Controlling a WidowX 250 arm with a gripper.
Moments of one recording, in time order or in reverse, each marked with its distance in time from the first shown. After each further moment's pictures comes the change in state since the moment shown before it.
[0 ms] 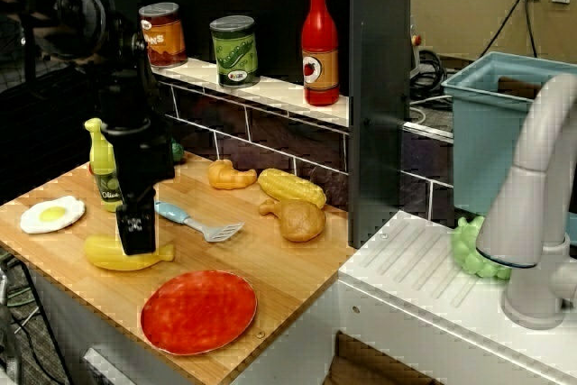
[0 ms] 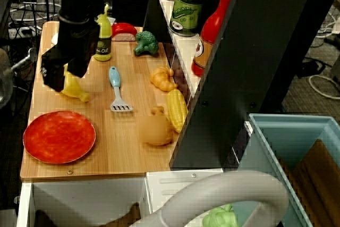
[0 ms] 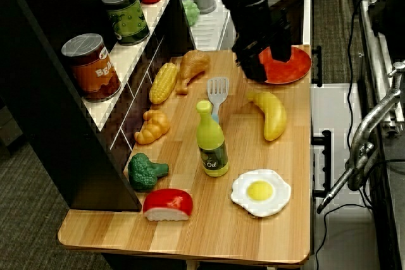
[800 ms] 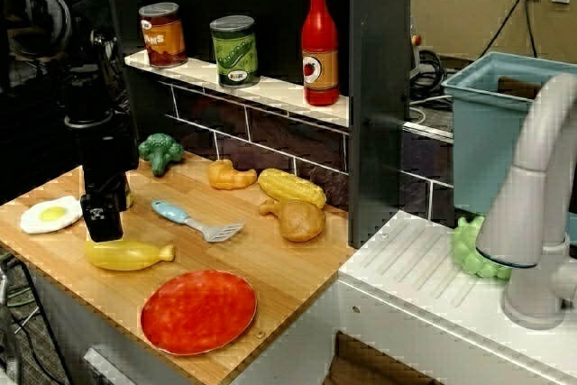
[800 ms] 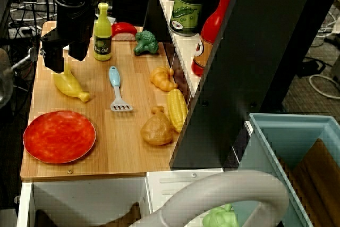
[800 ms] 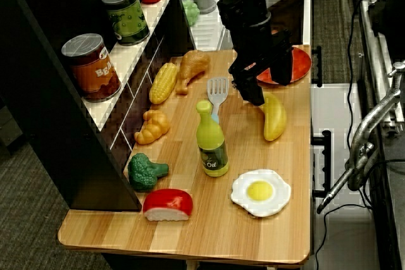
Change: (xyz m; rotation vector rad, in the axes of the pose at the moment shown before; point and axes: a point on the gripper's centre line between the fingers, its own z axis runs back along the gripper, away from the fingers) arm -0.028 0.033 -0.003 0.055 -0.035 -0.049
